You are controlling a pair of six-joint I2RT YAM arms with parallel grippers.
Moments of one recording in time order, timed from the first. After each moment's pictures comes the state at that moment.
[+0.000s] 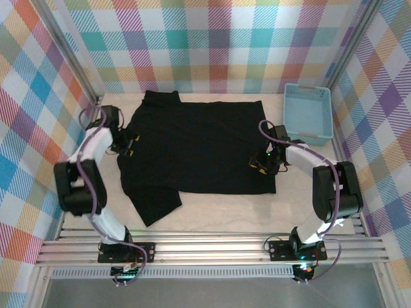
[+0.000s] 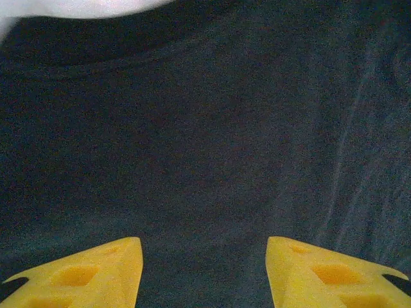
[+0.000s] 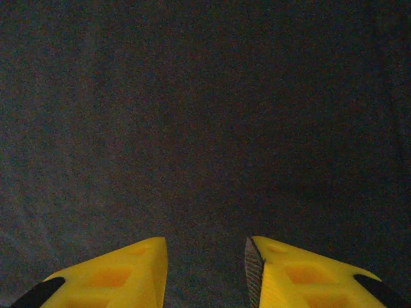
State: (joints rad) left arm 0.10 1.76 1.33 -0.73 0.18 -1.06; right arm 0.22 1.62 0.96 -0.56 -0.32 0.67
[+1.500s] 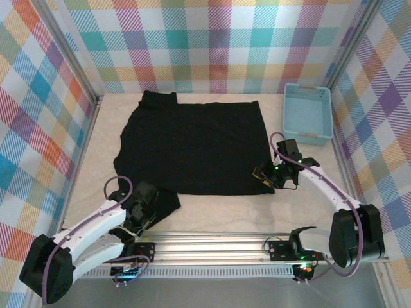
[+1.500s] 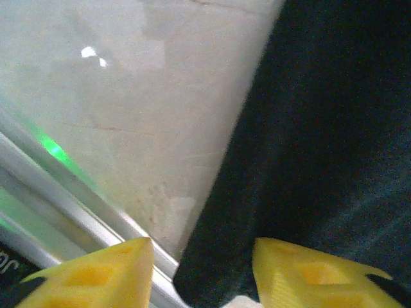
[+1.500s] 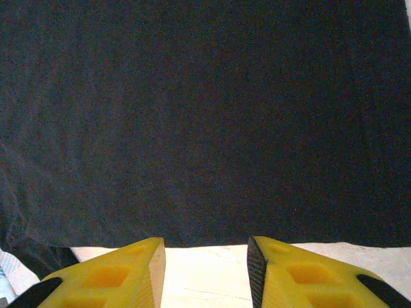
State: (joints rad) left arm -0.52 0.95 0.42 -1.01 0.00 -1.49; right arm 0.24 1.24 0.74 -0.63 -0.36 0.76
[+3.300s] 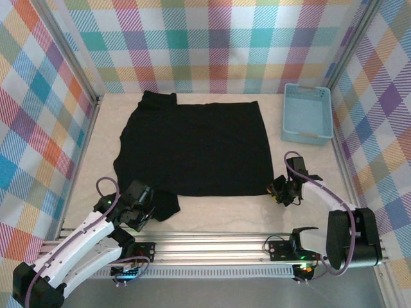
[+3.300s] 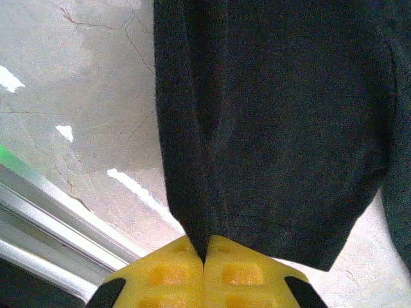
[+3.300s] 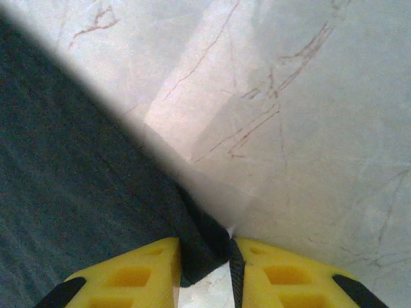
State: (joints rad) left arm -0.57 0.71 0.49 -1.05 -0.02 -1.50; right arm 0.10 1.21 0.48 -0.51 -0.27 1.06
